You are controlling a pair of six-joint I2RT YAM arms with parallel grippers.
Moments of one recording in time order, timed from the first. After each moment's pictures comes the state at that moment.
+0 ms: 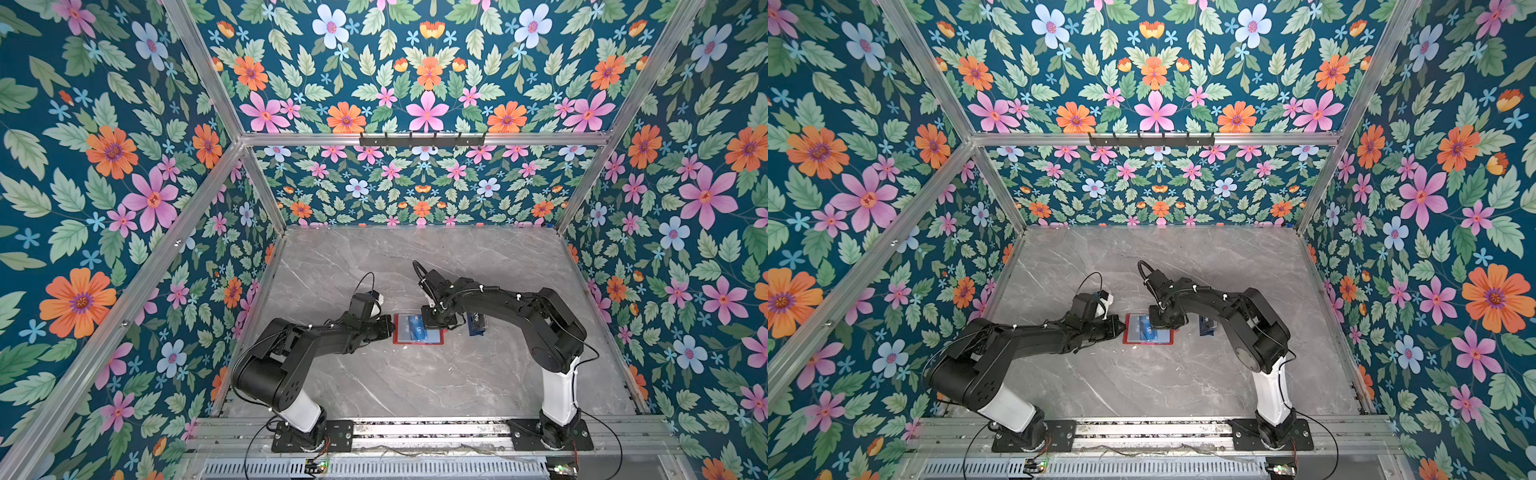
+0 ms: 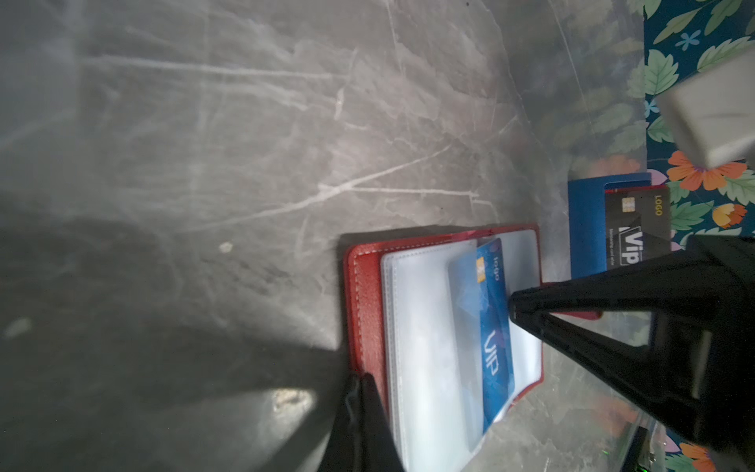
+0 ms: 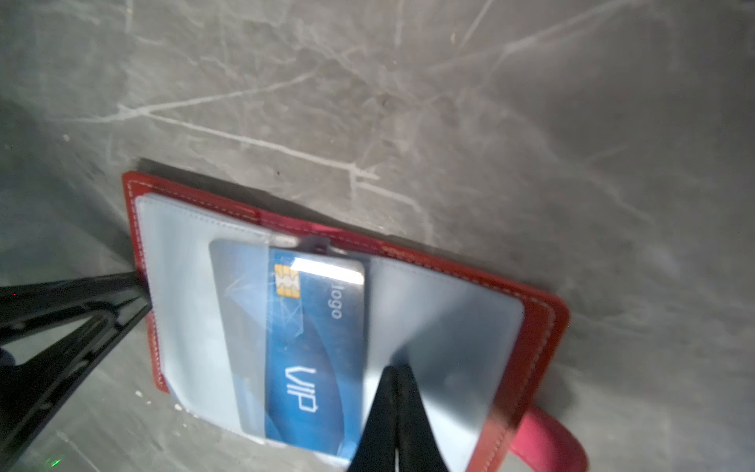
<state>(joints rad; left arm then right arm) -0.48 1.60 0.55 0.20 0.35 -0.60 0.72 1.98 1.35 -0.67 -0.12 0.58</state>
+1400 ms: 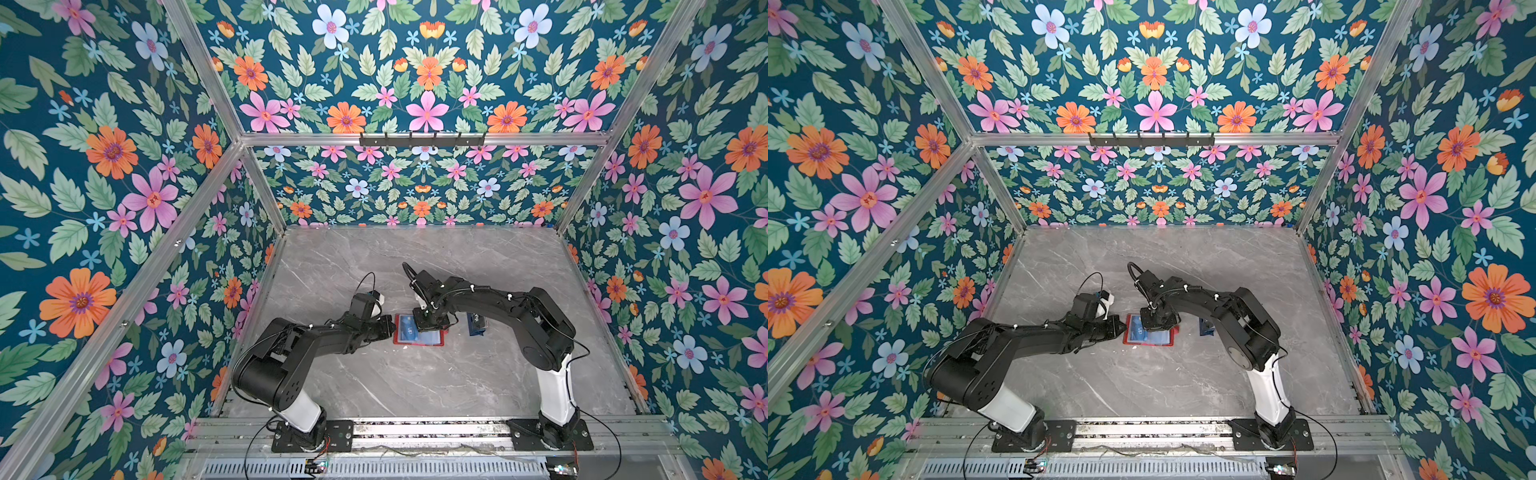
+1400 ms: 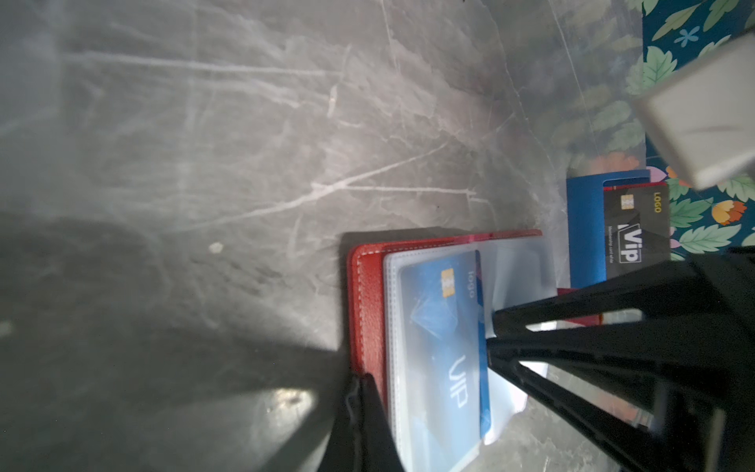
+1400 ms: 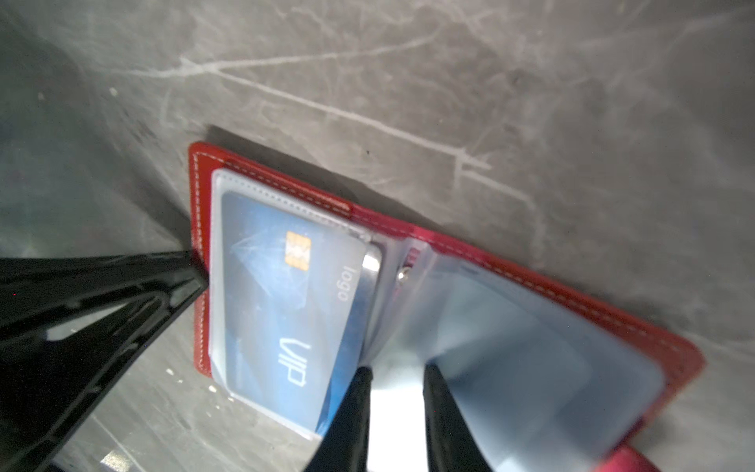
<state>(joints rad) -0.48 1.60 0.55 0.20 0.35 -0.60 0.76 2.04 1.45 -0.73 -0.16 0.55</state>
